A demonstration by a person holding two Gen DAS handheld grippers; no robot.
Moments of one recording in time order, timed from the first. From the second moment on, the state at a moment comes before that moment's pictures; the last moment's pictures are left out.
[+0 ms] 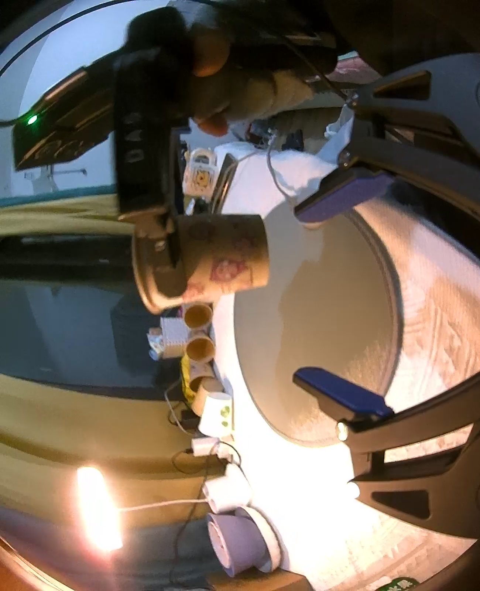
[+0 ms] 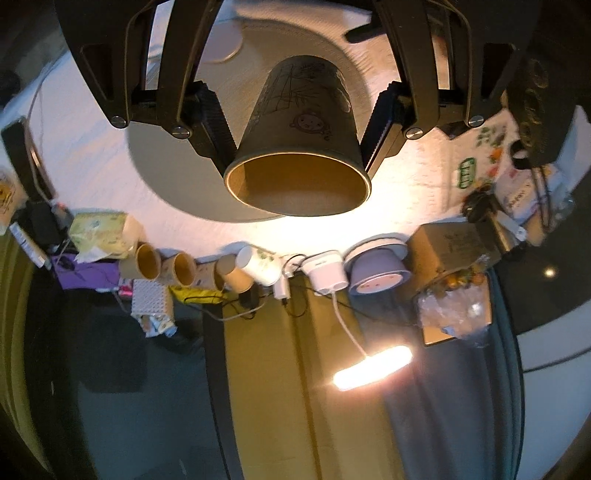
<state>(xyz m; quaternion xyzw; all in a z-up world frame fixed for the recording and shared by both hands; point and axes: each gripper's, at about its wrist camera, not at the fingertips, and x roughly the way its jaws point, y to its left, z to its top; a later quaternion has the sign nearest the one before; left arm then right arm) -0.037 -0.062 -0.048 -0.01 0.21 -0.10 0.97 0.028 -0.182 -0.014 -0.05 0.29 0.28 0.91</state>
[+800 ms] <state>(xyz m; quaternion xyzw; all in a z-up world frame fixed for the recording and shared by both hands) 0.030 0.030 -0.050 -0.19 0.28 -0.03 0.94 0.103 -0.175 -0.052 -0.12 0.27 0.22 0.93</state>
